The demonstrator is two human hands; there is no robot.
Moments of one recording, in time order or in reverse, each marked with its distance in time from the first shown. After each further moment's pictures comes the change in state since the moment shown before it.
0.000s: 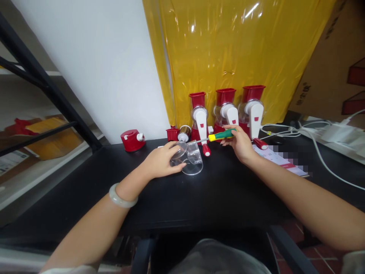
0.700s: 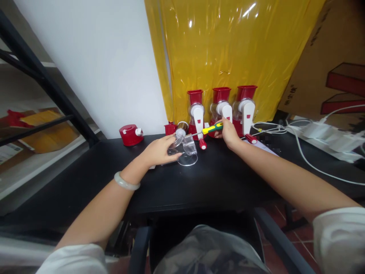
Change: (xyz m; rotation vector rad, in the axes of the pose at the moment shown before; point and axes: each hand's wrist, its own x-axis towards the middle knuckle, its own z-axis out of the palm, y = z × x) left_hand 0.007 -0.011 0.000 -0.101 0.026 0.022; right_hand 0.027 -0.006 0.016 -0.188 0.150 0.137
